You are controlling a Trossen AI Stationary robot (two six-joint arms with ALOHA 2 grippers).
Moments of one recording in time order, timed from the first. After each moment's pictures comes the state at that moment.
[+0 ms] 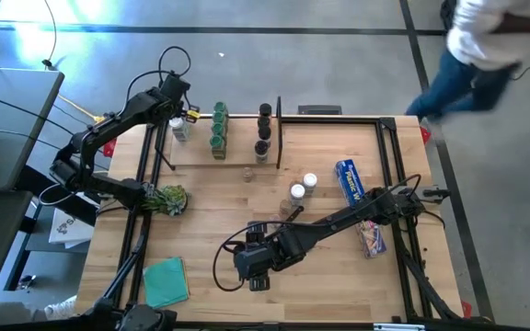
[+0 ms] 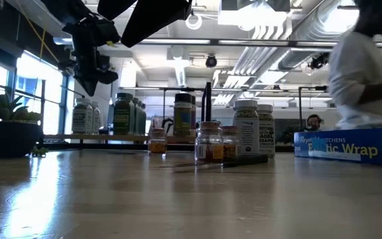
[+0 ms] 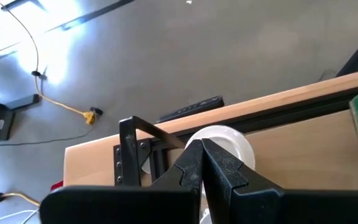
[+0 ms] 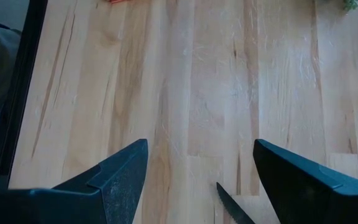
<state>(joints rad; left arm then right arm) 0.96 1.33 1.06 -0.71 -0.53 -0.17 0.41 2.30 2.19 -0.95 0.24 0.24</state>
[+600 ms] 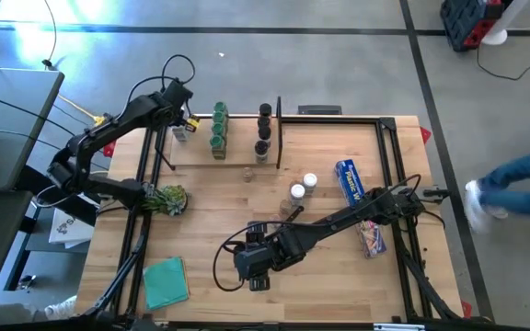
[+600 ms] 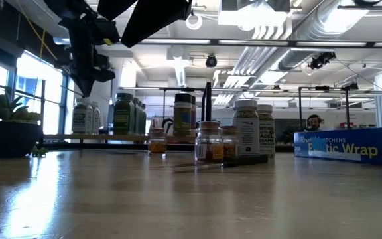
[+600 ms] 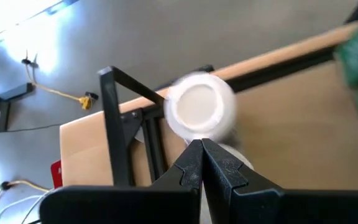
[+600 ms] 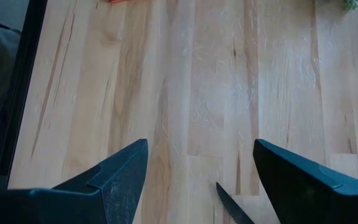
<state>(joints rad) 0.90 1.30 1.06 -0.85 -0.50 -0.22 0.41 2.30 2.19 -0.95 0.24 0.24</state>
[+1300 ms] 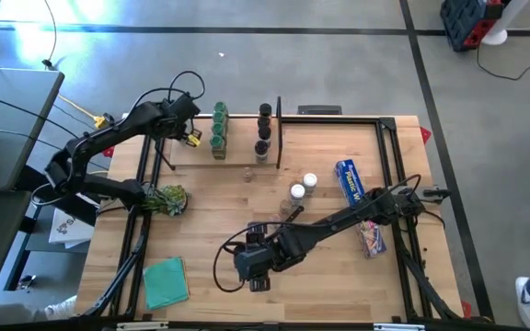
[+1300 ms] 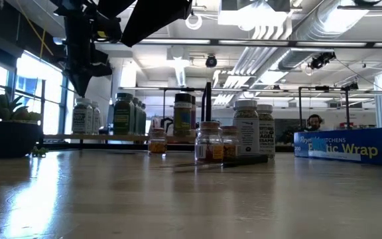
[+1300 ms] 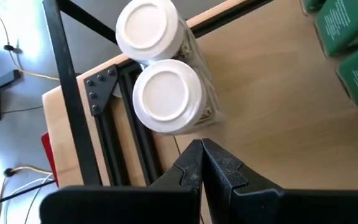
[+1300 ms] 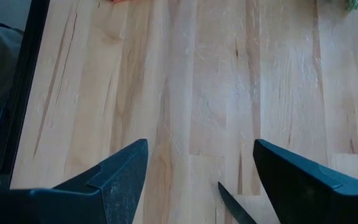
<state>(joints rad) 0.74 1.27 1.06 -1.06 -0.49 -0.36 0.41 2.30 2.19 -0.95 0.24 0.24</state>
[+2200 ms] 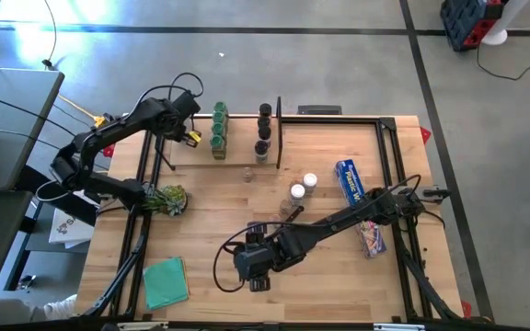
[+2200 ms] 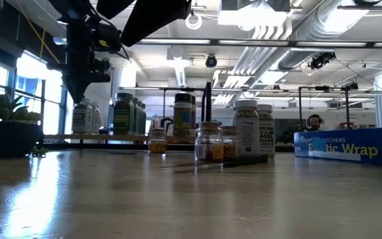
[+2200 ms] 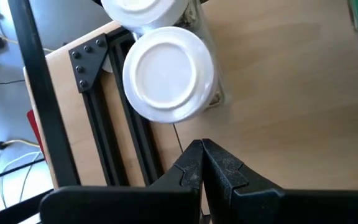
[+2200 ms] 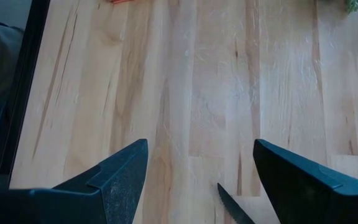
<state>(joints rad) 0.81 1.33 1.06 -1.09 -0.41 -0.37 0.41 2.30 2.19 -0.94 0.24 0.24</state>
